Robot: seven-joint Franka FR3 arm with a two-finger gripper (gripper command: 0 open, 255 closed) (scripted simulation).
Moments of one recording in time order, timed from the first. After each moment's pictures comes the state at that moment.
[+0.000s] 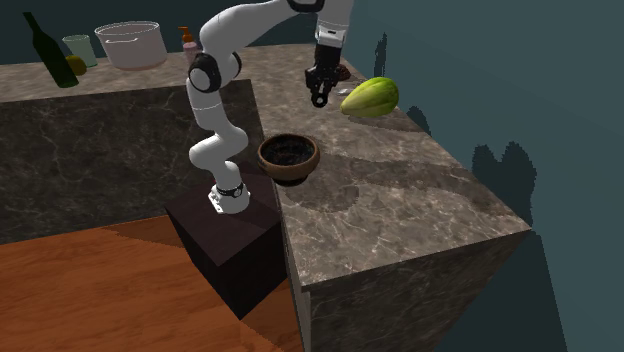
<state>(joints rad) 0.01 -0.09 0.49 -1.23 -0.07 1.02 0.56</state>
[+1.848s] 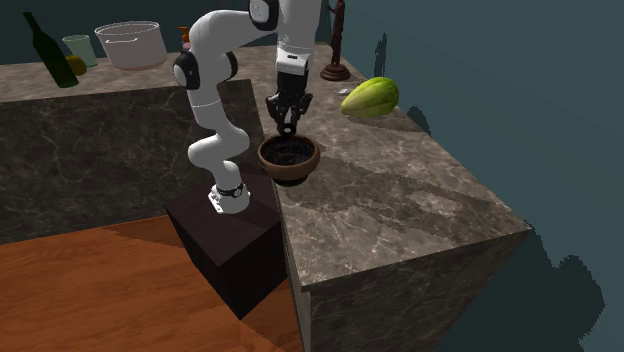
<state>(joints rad) -0.17 -0.19 0.25 -1.41 -0.11 1.14 0.14</state>
